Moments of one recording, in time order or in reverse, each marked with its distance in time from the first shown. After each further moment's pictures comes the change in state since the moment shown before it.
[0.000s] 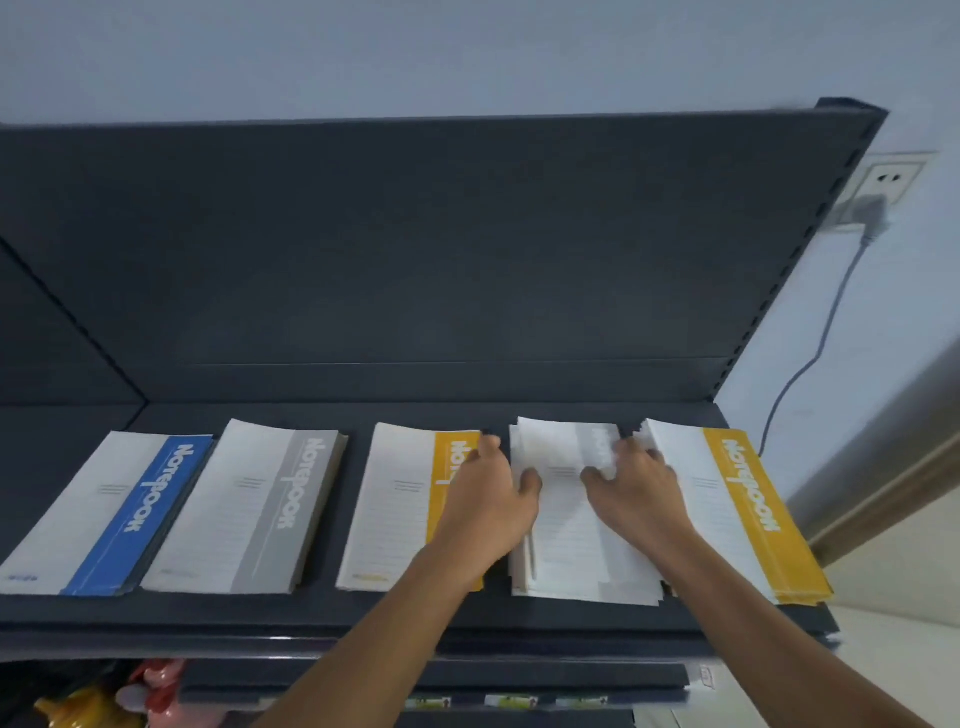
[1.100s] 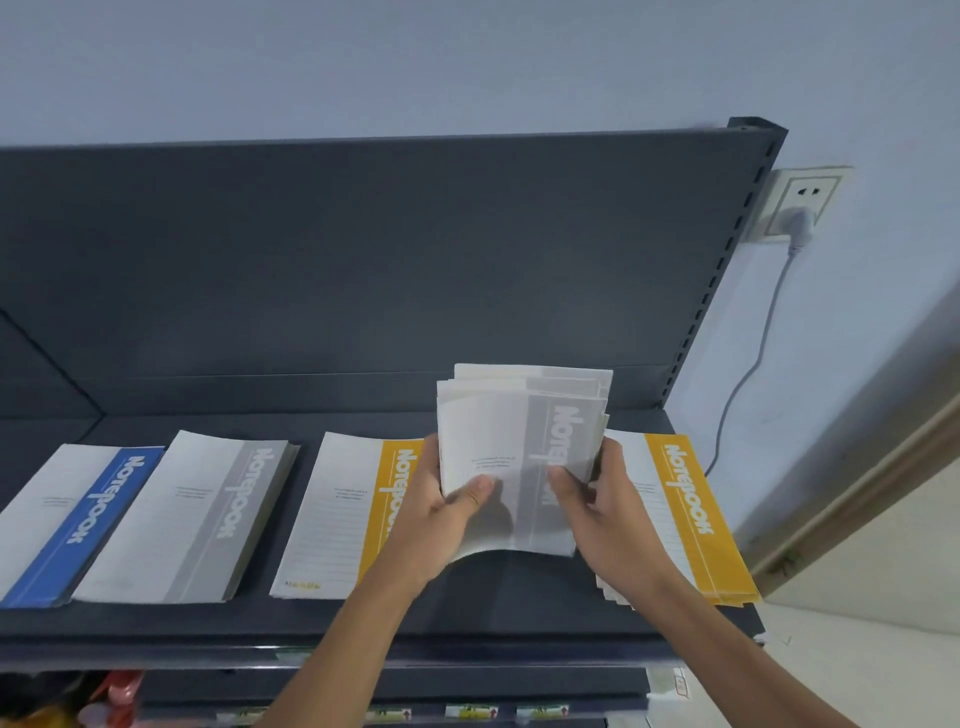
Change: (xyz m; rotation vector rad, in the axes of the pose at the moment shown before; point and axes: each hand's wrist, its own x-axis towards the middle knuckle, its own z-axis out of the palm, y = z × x) left_hand -0.022 0.009 0.015 -0.633 -0.053 0.064; right_hand -0.016 0.052 -0.023 0.679 -0.061 -0.352
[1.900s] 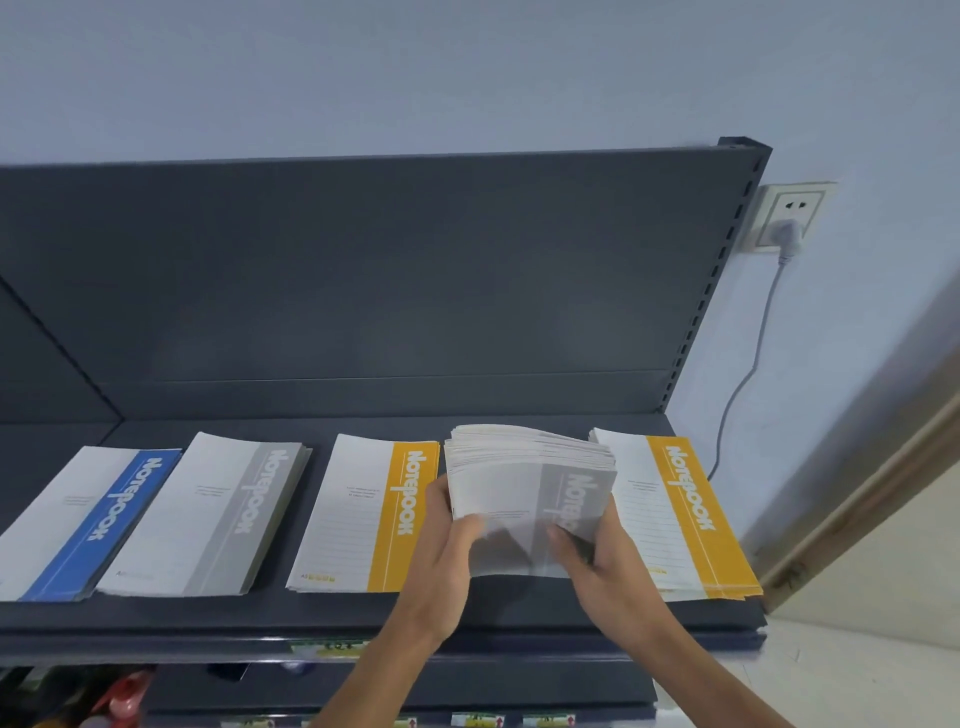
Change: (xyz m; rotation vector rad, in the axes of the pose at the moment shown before) left_hand -0.039 -0.032 0.009 -0.026 0.020 0.172; right_hand -0.048 0.017 0.013 -0.026 -0.076 0.005
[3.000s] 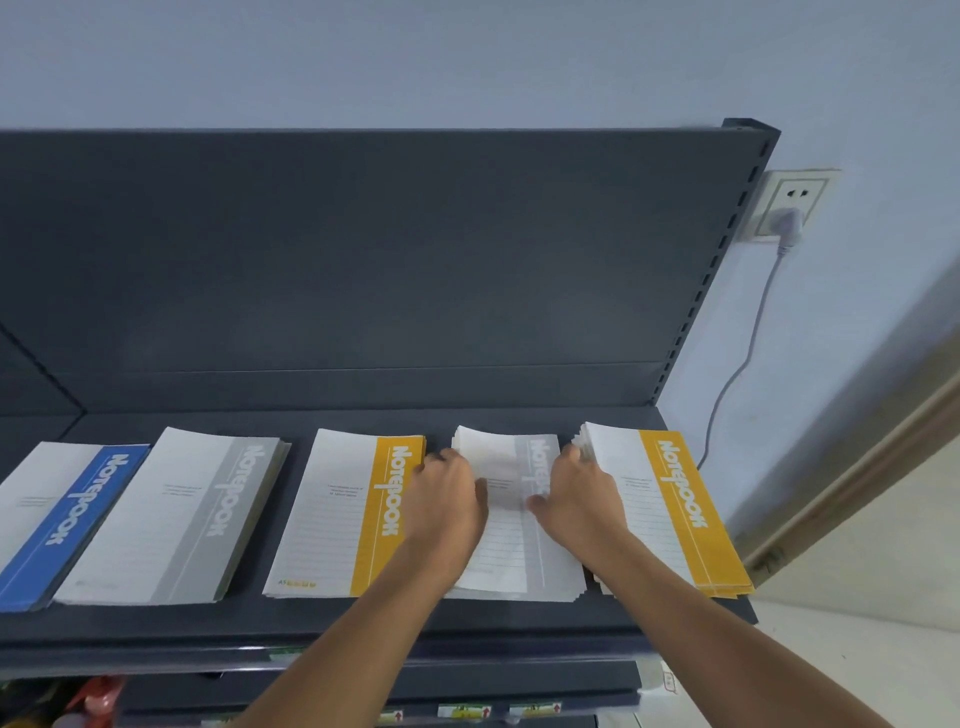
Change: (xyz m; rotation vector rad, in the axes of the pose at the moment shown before) left_hand 0.081 -0.011 0.020 1.141 0.170 -0.172; right_hand 0.086 -0.004 0.013 -0.788 0.107 0.244
